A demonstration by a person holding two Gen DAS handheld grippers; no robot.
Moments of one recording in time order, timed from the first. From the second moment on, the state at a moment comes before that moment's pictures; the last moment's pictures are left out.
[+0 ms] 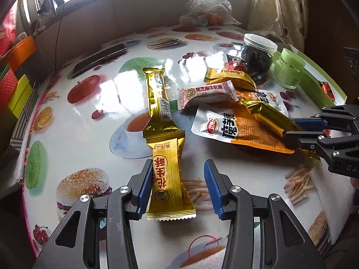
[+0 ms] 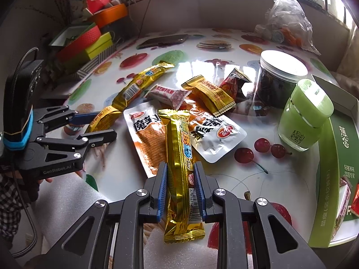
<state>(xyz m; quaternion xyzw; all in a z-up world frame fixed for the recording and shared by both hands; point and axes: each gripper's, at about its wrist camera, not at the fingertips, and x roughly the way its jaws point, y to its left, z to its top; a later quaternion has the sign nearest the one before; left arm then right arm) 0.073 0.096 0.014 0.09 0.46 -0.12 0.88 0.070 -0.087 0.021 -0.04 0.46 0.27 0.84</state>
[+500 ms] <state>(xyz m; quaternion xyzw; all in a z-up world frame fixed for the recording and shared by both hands) 0.076 0.106 0.014 0.03 0.46 -0.07 0.88 0.068 -0.085 0.019 -0.04 0.46 0.26 0.84</state>
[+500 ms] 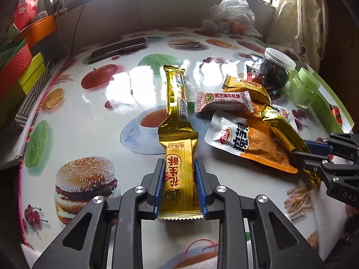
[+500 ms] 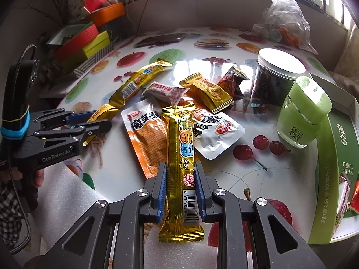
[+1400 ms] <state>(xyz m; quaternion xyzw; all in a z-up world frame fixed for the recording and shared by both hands) 0.055 0.094 0.026 0.01 0.45 -0.06 0.89 0.048 -0.096 0.046 -0.03 0.43 0.25 0.87</state>
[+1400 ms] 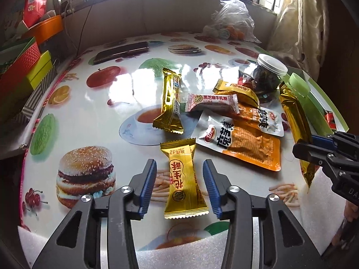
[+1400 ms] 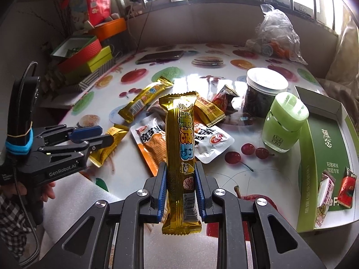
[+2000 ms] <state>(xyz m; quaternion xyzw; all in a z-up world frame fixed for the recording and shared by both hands) 0.056 0.082 0.020 0.01 0.46 -0.04 0.89 0.046 -0.105 0.050 -0.01 0.42 0.25 0.87</state>
